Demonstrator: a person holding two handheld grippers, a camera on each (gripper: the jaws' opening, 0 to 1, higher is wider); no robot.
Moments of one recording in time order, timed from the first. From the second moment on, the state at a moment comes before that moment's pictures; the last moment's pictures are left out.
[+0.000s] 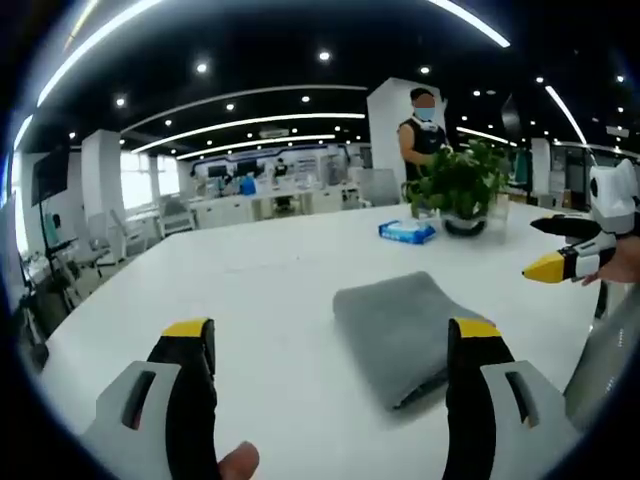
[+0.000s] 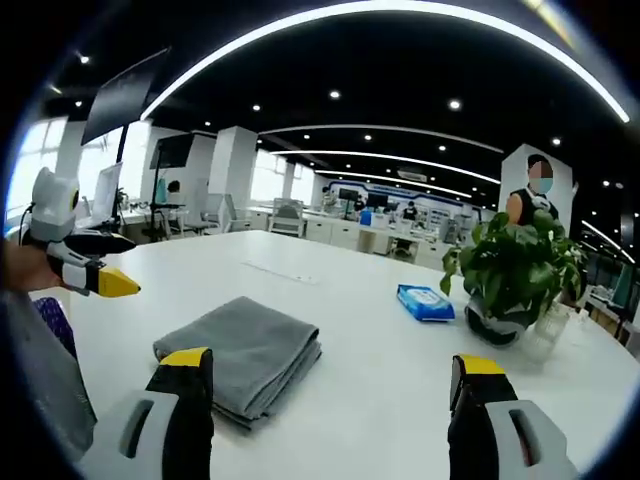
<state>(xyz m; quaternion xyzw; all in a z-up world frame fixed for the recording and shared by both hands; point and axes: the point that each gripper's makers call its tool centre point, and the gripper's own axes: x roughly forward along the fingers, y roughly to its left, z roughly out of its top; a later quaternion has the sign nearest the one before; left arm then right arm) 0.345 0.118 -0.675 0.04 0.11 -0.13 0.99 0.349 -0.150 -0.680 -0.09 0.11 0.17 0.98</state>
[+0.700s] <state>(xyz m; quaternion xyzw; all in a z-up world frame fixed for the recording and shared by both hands) 0.345 0.118 -0.677 0.04 0.11 -0.13 0.98 0.349 -0.149 -0.683 -0.10 0.12 0.17 0.97</state>
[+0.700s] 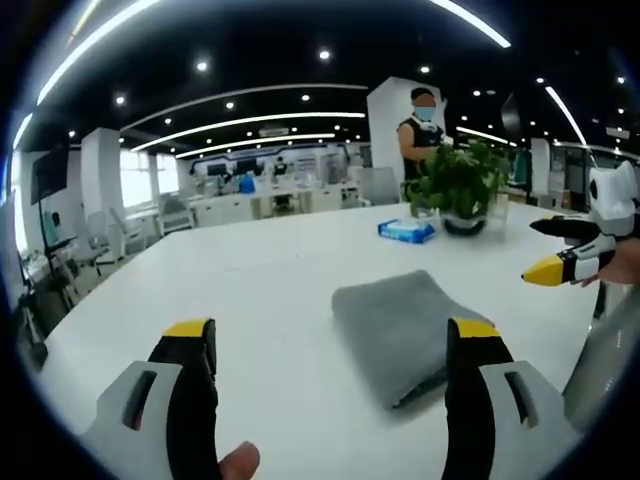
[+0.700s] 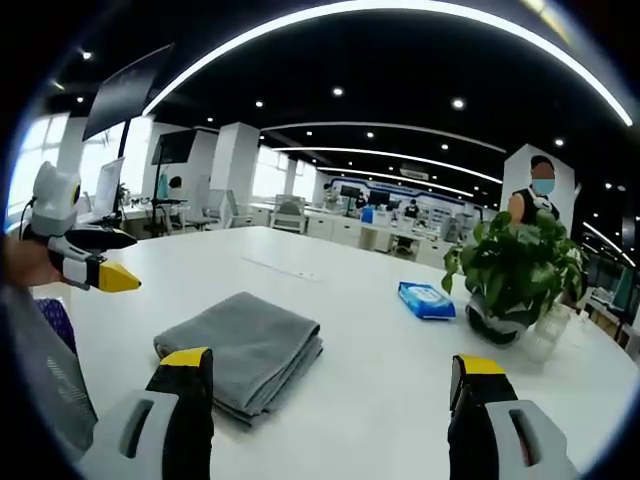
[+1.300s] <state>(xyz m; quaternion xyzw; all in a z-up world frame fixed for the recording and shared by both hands) 0.344 0.115 -0.687 0.05 0.13 -0.14 0.98 0.348 -0.144 -0.686 -0.11 0.12 0.18 0.97</state>
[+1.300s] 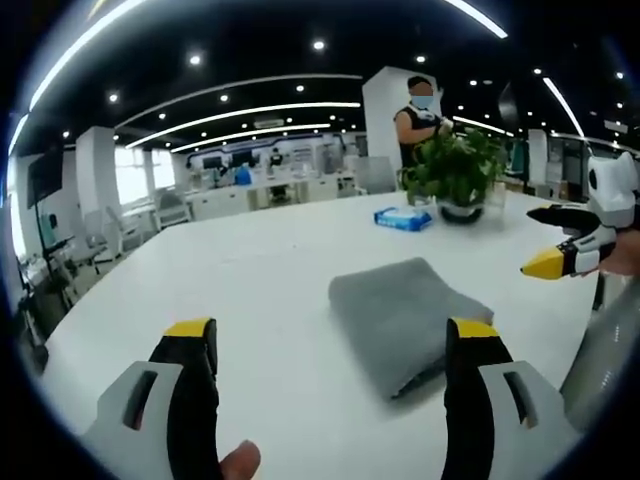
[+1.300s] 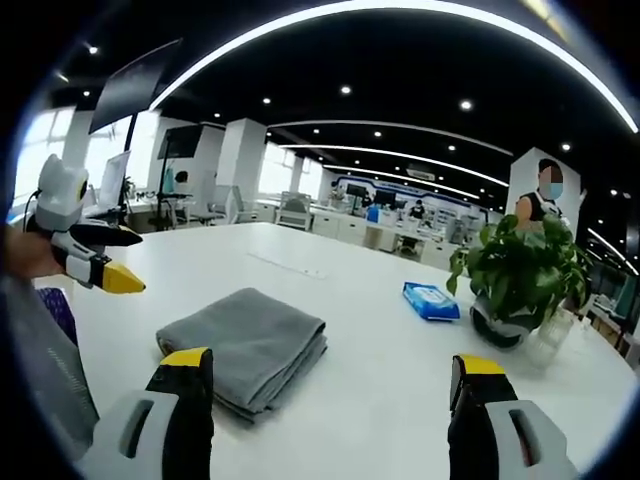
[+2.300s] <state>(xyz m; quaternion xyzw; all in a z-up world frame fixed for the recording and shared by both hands) 0.343 0.113 -0.688 0.05 0.13 -0.14 0.98 0.347 -0.143 -0.687 -0.13 0.12 0.18 0.97</state>
